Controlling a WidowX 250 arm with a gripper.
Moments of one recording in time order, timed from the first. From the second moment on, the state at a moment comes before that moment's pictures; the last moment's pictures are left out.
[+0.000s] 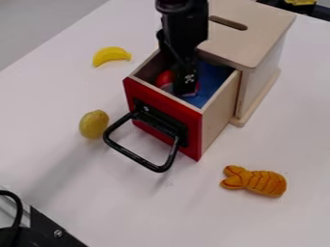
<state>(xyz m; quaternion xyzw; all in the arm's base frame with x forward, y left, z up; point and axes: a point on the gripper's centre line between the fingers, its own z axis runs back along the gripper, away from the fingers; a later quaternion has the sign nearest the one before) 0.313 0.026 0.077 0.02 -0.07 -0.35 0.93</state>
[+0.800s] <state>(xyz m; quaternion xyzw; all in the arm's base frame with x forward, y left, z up) 0.301 0.022 0.070 0.04 -0.07 -0.37 0.93</state>
